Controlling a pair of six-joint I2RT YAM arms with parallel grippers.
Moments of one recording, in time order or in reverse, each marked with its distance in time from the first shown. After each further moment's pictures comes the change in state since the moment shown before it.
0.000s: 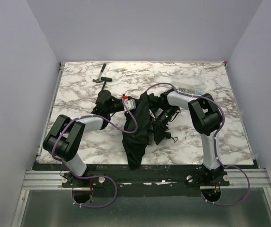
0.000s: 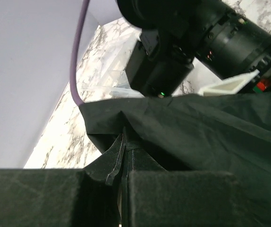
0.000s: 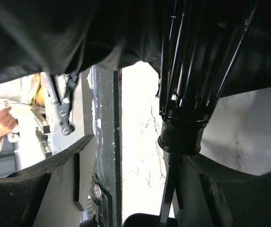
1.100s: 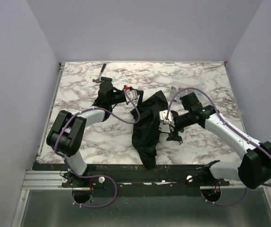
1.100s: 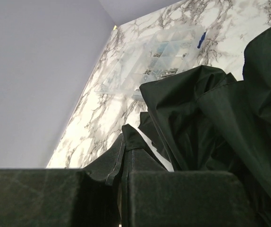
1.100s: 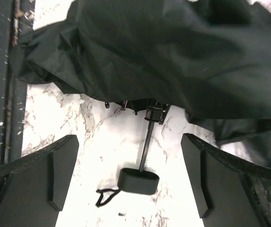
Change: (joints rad) left arm 0.024 0.067 0.164 -0.074 -0.013 0.007; right arm -0.059 -0.899 -0.483 0.602 0.293 -0.037
